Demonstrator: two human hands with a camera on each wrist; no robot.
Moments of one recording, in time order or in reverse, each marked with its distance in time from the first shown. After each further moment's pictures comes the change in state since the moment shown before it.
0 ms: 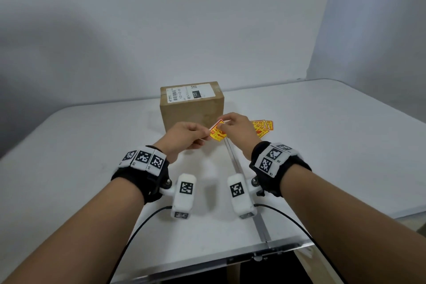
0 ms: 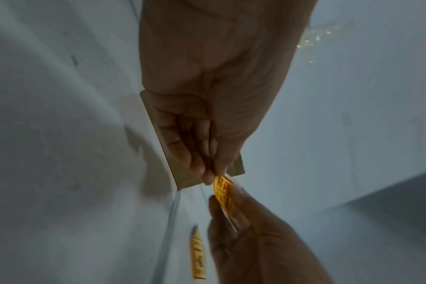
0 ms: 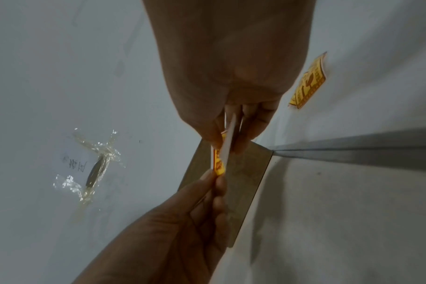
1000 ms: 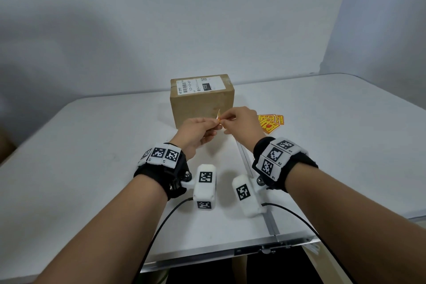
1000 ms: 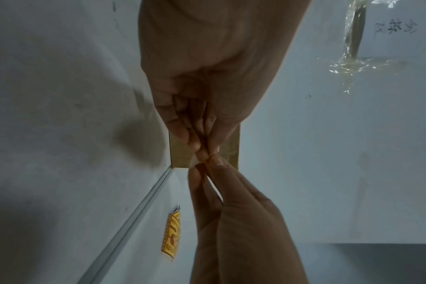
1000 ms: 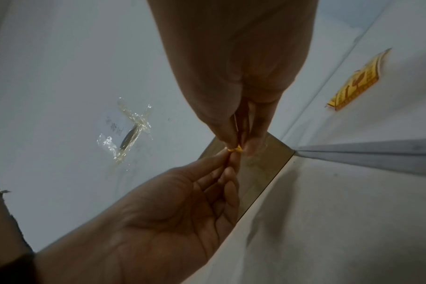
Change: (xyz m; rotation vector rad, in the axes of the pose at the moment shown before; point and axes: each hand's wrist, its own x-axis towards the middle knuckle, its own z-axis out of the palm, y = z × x) left_hand -0.001 -0.005 0.017 -0.316 0.151 -0.081; right_hand -0.006 -0.011 0.010 -0.190 -0.003 -0.154
